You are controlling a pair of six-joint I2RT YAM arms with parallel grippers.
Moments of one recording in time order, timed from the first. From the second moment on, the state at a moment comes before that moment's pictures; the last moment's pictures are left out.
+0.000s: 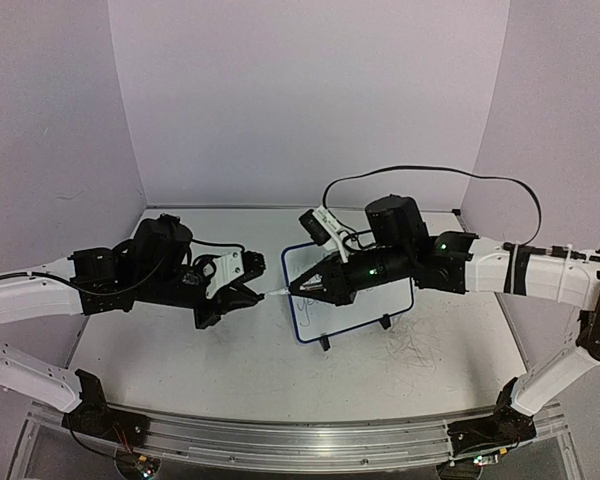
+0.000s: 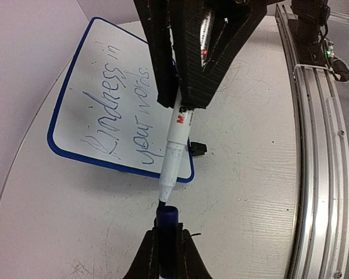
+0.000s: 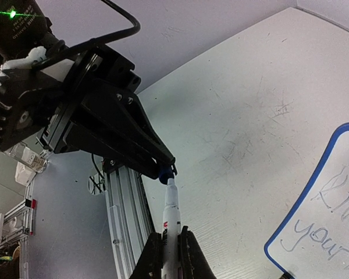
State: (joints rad) left arm -1.01 1.14 0.90 -0.33 0.15 0.40; right arm 0.93 1.50 1.15 -0.13 -0.53 0.25
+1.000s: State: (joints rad) left arm -1.19 1.25 0.99 -0.49 -0.07 0.49; right arm 0.95 1.72 1.30 -0.29 -0.70 0.21
